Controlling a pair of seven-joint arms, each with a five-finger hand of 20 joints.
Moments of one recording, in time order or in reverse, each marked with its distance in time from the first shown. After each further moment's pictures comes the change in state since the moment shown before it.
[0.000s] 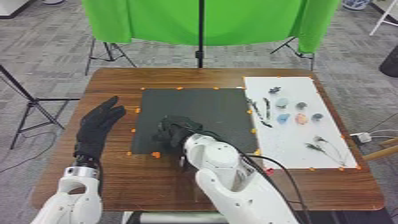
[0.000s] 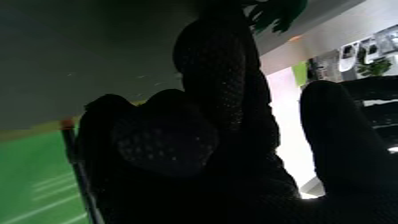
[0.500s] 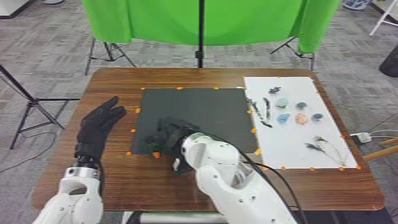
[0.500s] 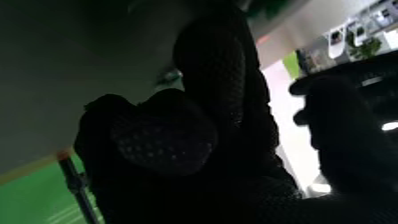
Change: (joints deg) left arm 0.1 -0.6 0.0 0.0 0.1 0.0 -0.1; right arm -0.3 -0.1 0.6 -0.8 9.6 1.4 1.1
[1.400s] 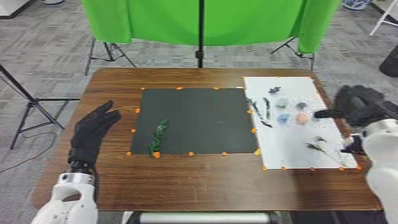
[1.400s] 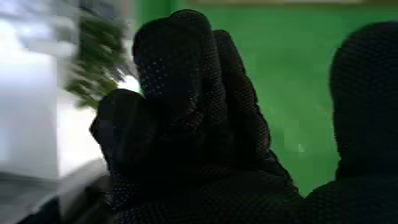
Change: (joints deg) left arm 3.5 -0.7 -2.7 -2.0 0.9 0.0 -0.8; right arm -29.9 31.5 54.7 -27.0 -2.8 -3.9 5.3
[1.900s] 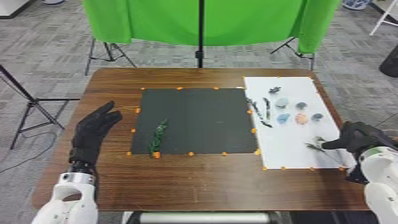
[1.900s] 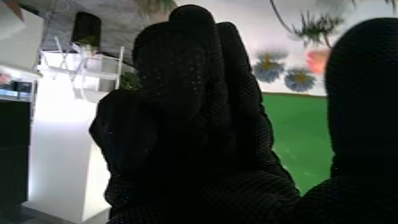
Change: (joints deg) left arm -0.1 0.0 0.0 0.0 0.9 -0.1 -0.5; right arm -5.4 -2.4 0.1 8.8 -1.0 1.8 0.6
